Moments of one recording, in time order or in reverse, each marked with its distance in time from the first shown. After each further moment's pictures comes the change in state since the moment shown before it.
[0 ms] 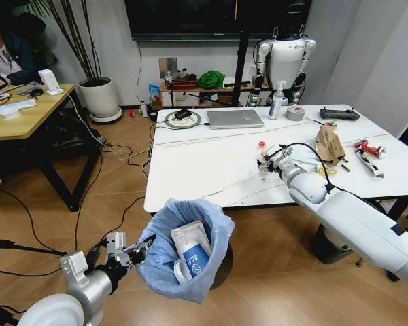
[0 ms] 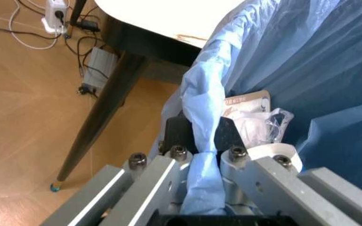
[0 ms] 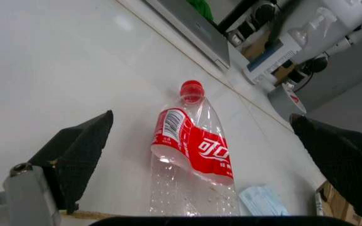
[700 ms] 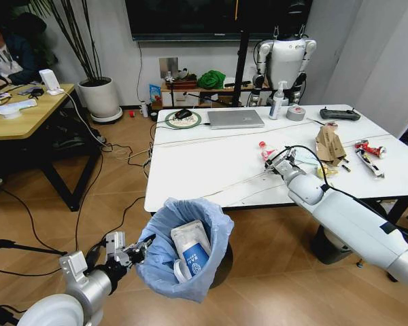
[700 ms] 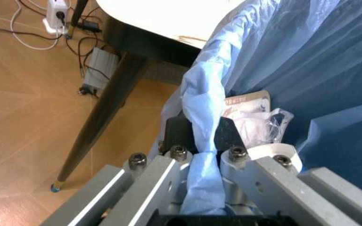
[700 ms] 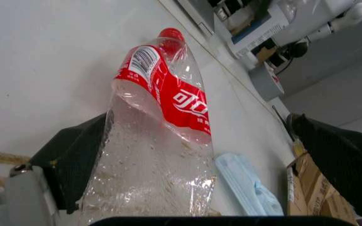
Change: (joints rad) left arm 0.000 -0.003 -0.003 0.000 0.001 0.000 0.000; right arm -0.006 0.007 -0.014 -0.078 -0.105 -0.025 0.021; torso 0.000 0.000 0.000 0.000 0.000
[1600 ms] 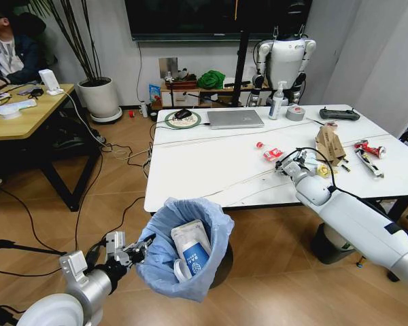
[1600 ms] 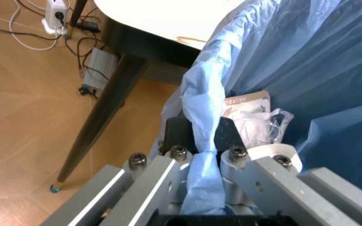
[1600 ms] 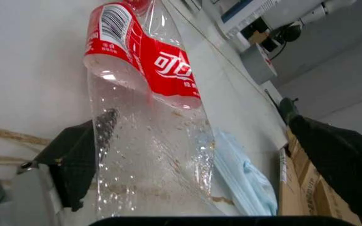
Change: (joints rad) left arm -0.002 0.004 0.000 -0.001 -0.003 0.000 0.000; right arm 0.001 -0.002 0.009 -0.074 -0.004 0.035 0.006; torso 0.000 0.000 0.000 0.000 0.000
